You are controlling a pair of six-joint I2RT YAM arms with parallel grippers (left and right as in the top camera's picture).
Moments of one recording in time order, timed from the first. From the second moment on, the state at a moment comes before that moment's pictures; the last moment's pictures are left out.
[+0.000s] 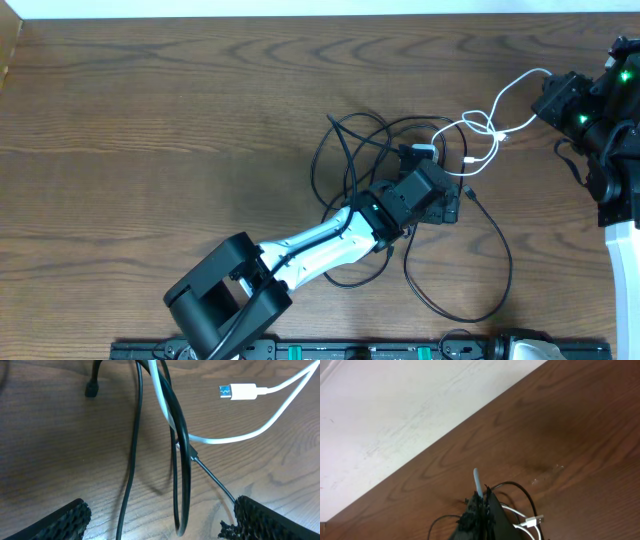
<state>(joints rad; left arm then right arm) -0.96 1.84 1.14 -0.08 -0.04 -0.80 -0.09 1.23 1.35 -0.69 -0.11 0.56</state>
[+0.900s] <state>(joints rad) -0.96 1.87 1.14 -0.01 -0.04 -0.80 -0.09 1.23 1.35 -0.70 -0.11 0.56</state>
